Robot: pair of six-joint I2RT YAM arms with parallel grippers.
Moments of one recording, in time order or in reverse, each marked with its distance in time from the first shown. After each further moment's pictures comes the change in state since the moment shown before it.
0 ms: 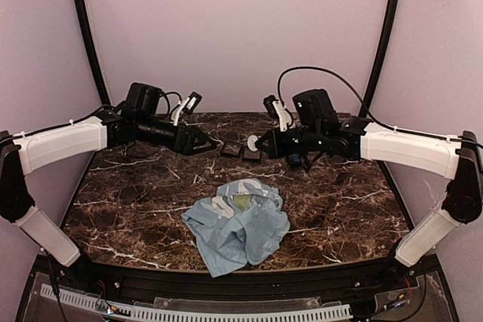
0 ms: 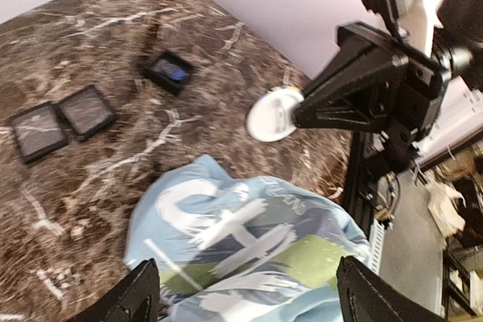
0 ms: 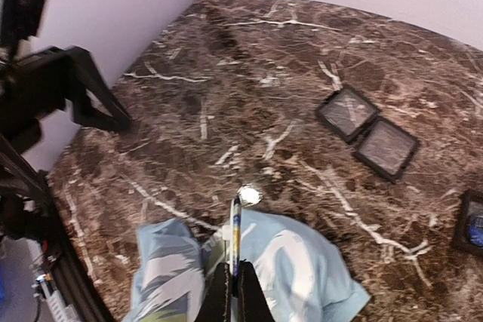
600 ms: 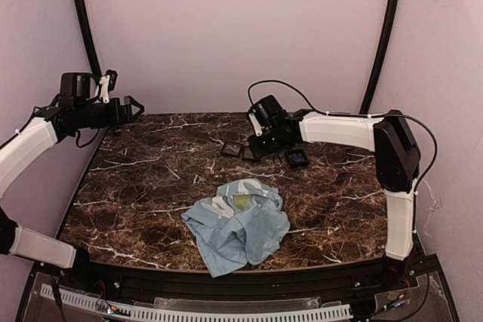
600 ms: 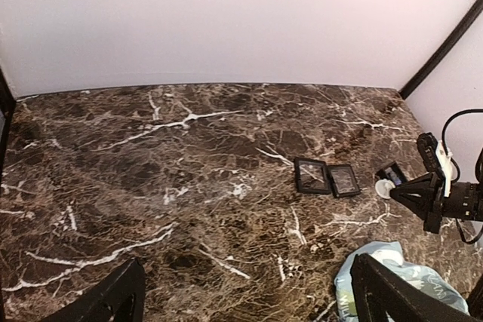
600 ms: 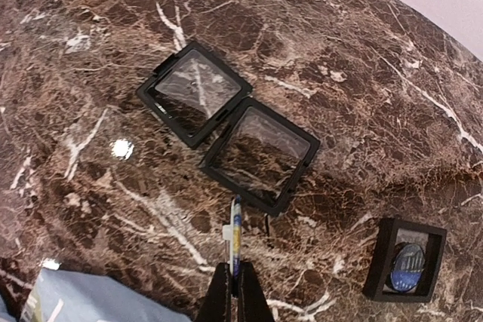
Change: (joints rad) left arm 0.436 -0.280 -0.038 -0.148 -0.399 -0.019; right arm -0.052 0.555 0.467 -0.260 0.392 -0.160
